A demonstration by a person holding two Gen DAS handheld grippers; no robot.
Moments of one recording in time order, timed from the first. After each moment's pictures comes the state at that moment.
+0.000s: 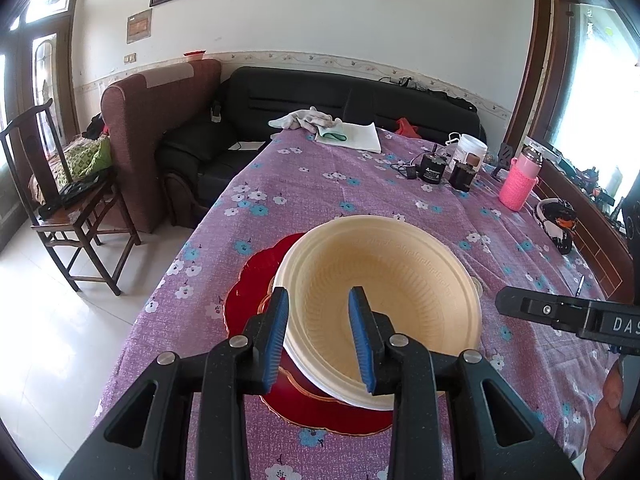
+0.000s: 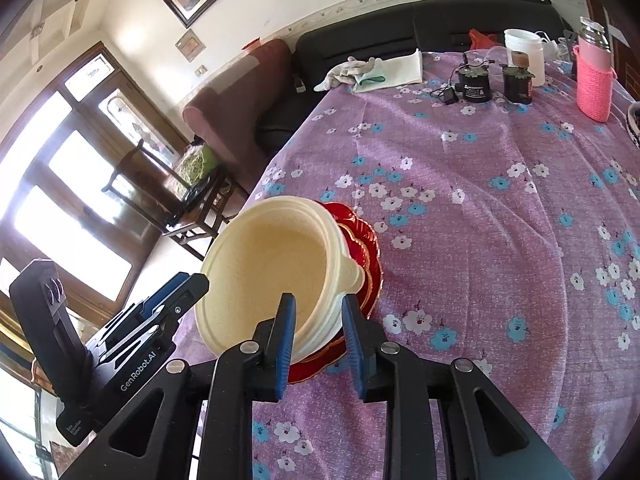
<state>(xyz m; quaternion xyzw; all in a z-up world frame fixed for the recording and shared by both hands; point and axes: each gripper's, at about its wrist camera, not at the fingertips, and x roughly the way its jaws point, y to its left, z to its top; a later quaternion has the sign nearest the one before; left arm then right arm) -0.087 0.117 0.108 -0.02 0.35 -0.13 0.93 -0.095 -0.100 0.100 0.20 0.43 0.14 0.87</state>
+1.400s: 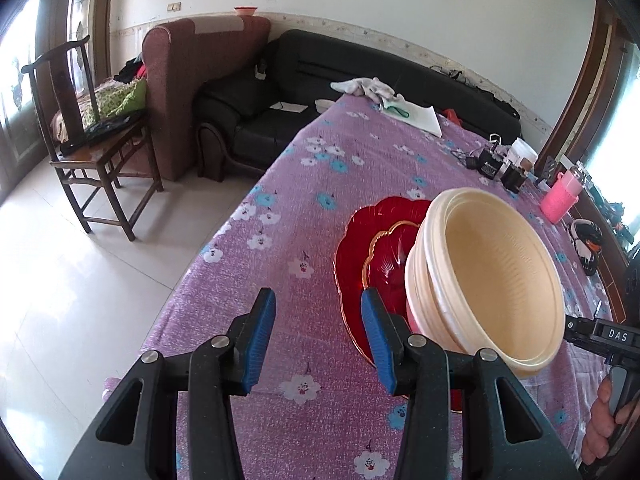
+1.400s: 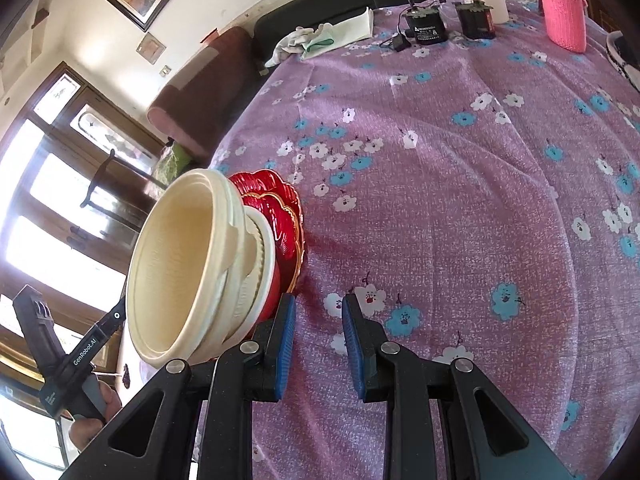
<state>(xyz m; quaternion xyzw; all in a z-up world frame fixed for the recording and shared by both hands) -0.067 0.191 0.067 -0.08 0.41 -0.08 0.91 -0.080 -0.131 0.036 0.25 0.48 0.11 0.84</state>
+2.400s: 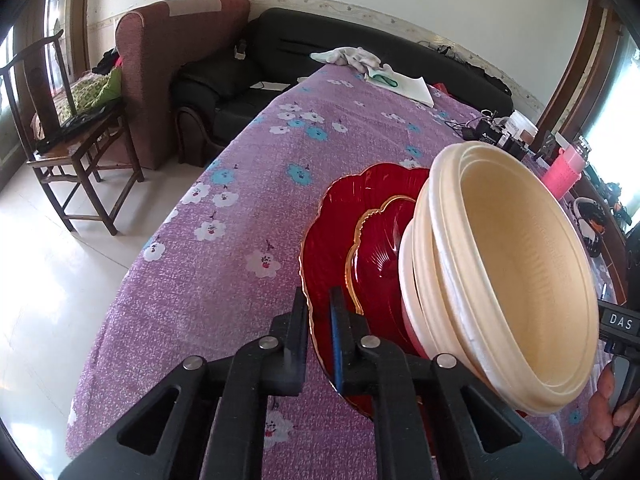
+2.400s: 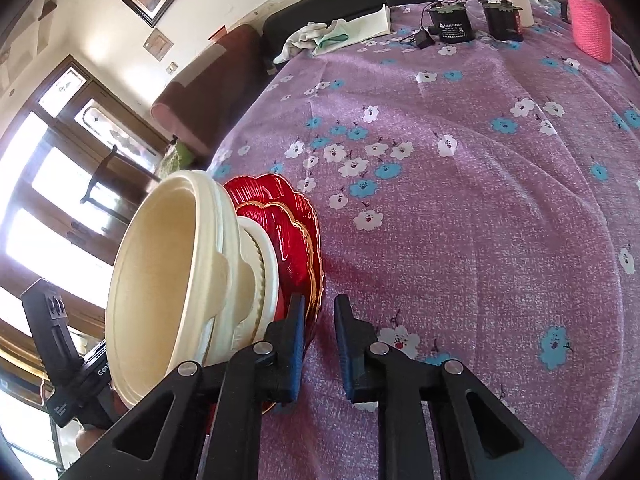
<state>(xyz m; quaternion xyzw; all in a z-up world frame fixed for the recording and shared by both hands) -0.036 0.163 0.032 -0.06 0.44 -0.11 0.89 -0.046 -0.108 0.017 0.24 0.47 0.12 0.84</state>
